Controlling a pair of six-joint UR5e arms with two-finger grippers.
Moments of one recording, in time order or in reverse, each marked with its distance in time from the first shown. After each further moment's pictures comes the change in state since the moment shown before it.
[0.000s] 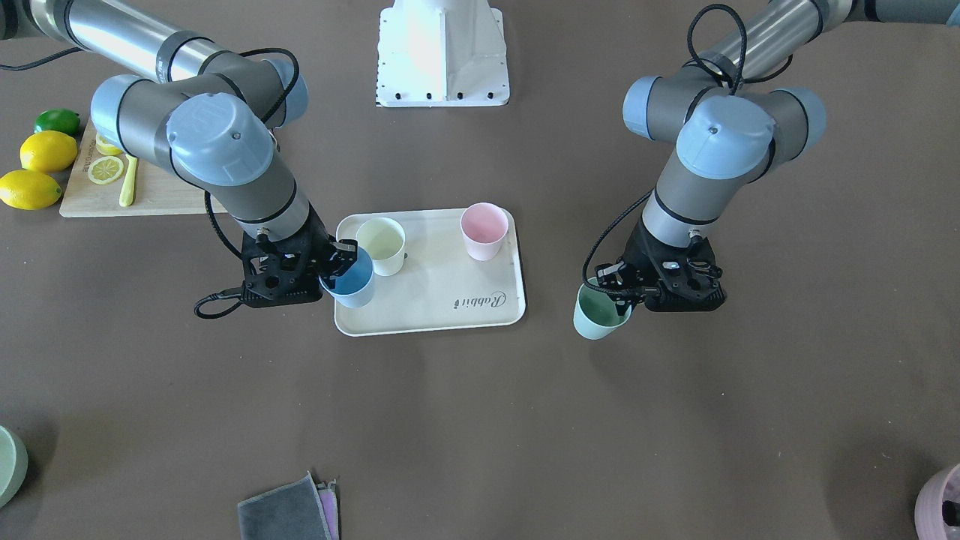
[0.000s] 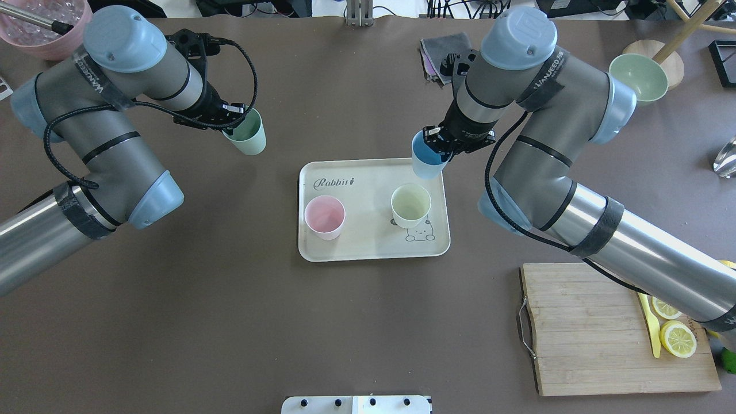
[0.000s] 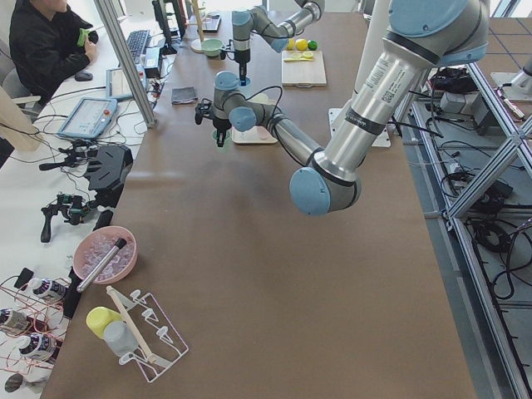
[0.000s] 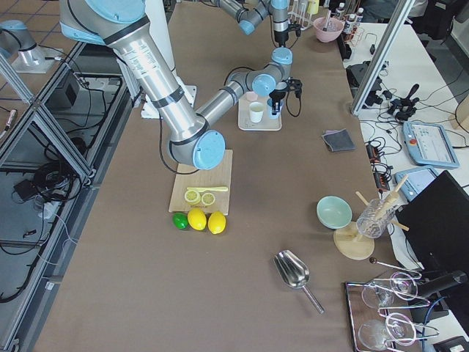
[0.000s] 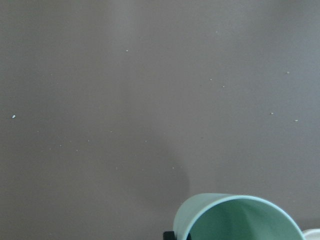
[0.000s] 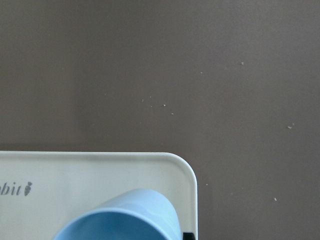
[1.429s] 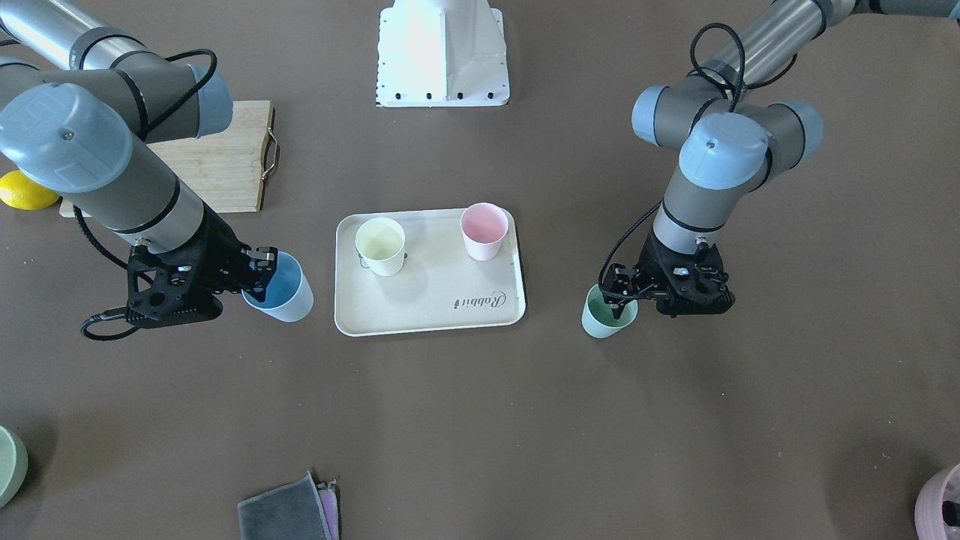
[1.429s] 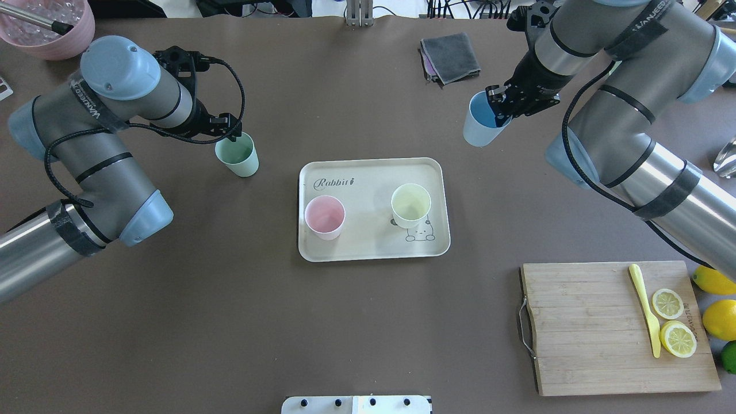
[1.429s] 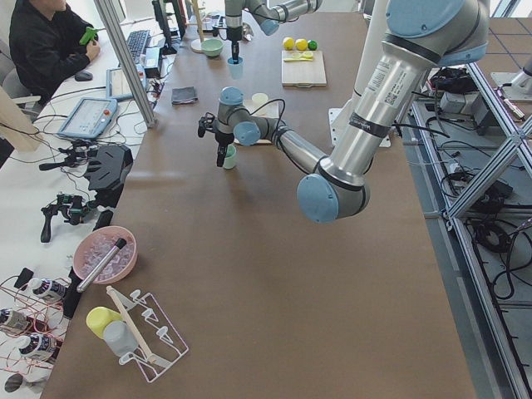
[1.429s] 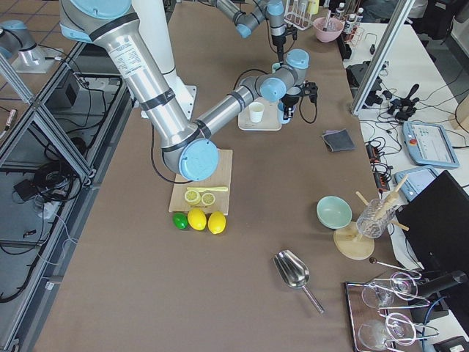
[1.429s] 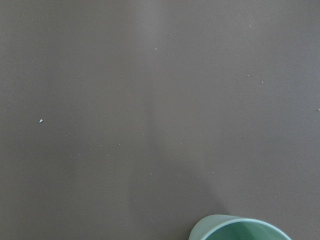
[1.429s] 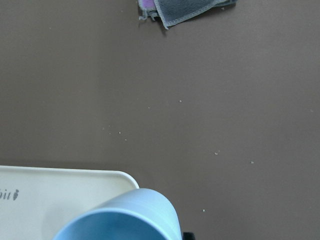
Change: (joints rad) left arm 0.036 0.080 0.029 -0.077 0.096 0.043; right arm 0.157 -0.078 0.083 -0.031 0.138 -0.120
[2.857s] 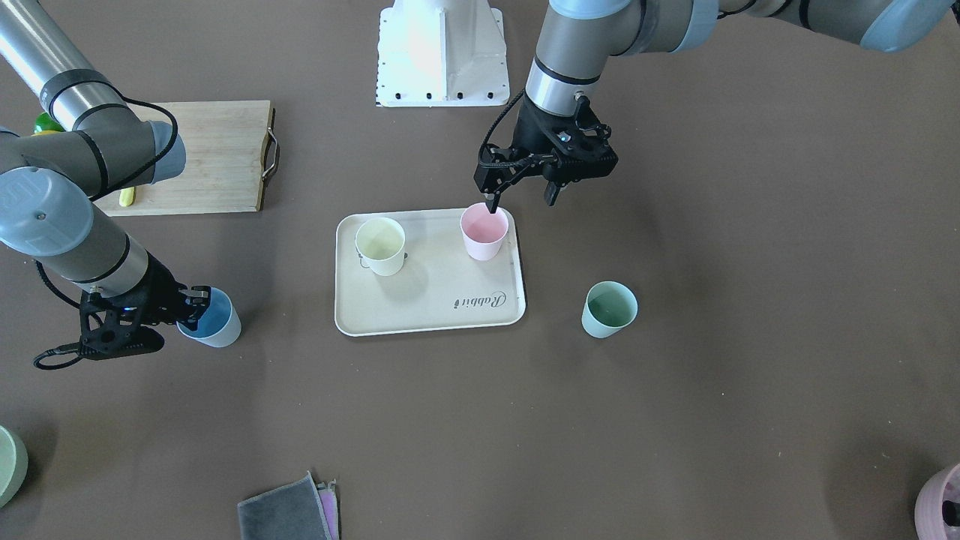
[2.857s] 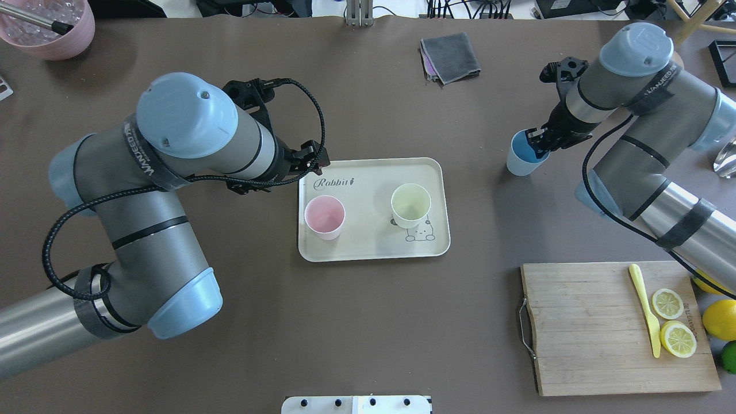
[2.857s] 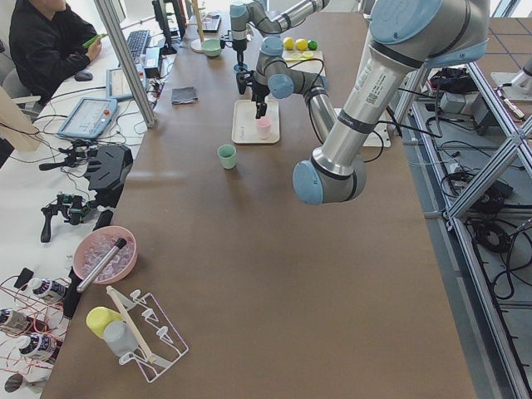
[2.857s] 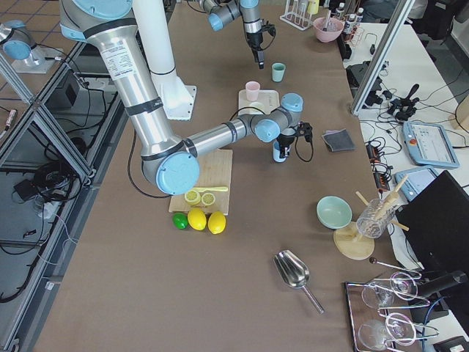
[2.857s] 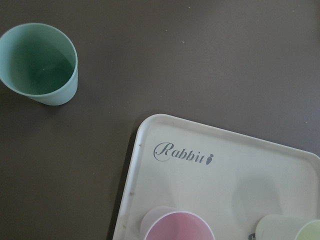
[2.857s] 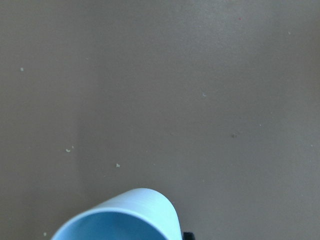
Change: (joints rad) left arm 0.174 -0.114 -0.326 0.270 0.067 -0.436; right arm 0.012 -0.177 -0.120 0.190 -0.067 -0.134
